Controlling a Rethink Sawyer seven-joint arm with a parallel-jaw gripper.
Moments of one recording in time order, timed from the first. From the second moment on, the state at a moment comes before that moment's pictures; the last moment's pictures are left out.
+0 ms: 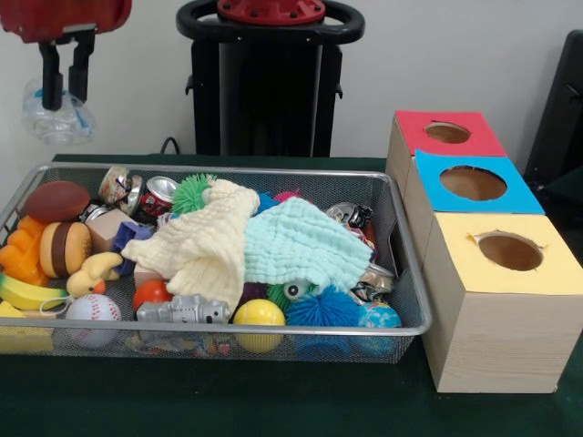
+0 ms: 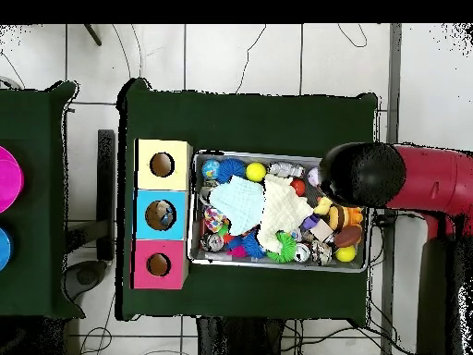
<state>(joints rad) -0.68 -0.86 0.39 1.41 -0.52 1.03 0.69</state>
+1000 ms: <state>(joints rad) -0.48 -1.00 0.26 1.55 -0.28 1.02 0.75</state>
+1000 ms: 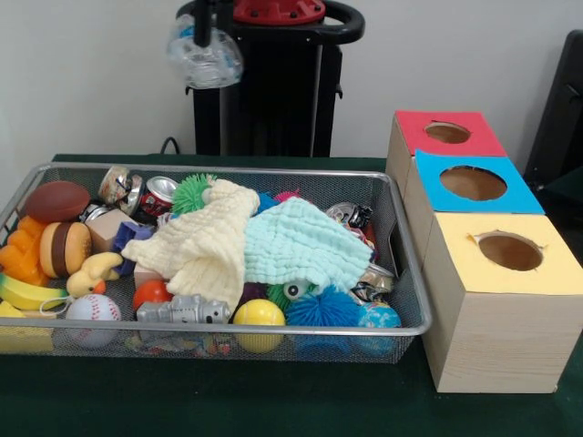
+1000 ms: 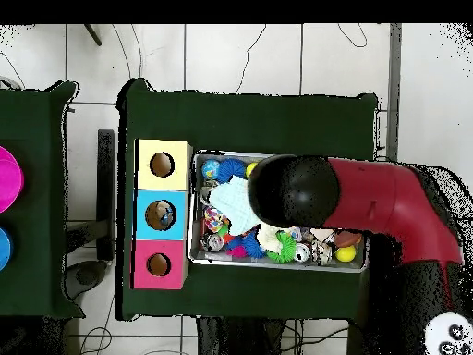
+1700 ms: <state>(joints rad) -0.36 -1.05 0.21 1.66 -0.15 0.92 0.85</state>
